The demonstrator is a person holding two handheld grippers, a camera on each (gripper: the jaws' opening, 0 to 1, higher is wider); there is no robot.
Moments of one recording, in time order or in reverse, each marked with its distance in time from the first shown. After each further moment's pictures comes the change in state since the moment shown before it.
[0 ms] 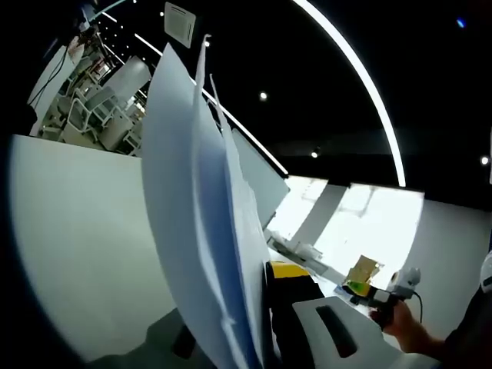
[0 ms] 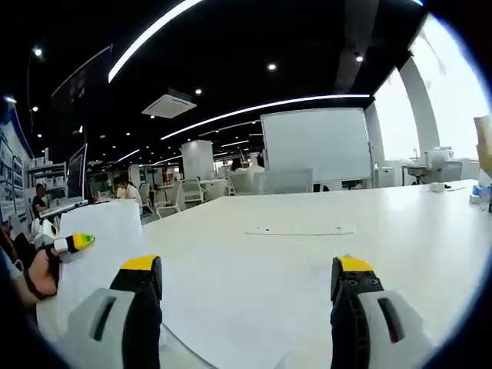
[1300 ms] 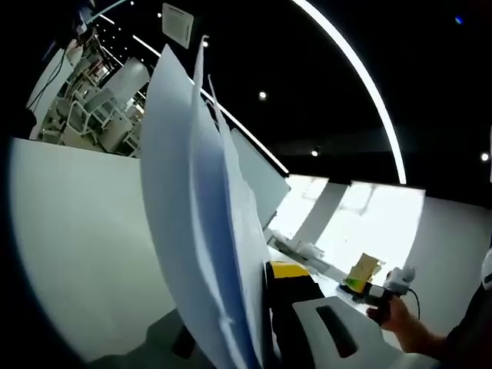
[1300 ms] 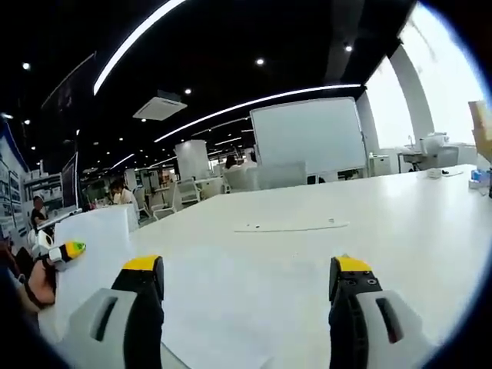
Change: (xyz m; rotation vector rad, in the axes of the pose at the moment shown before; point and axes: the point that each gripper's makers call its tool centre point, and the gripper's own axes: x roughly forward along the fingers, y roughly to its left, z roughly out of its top) left arm 0.001 0.000 -0.001 0.015 0.004 0.005; right arm 0.009 -0.027 -0.003 0.065 0.021 -0.015
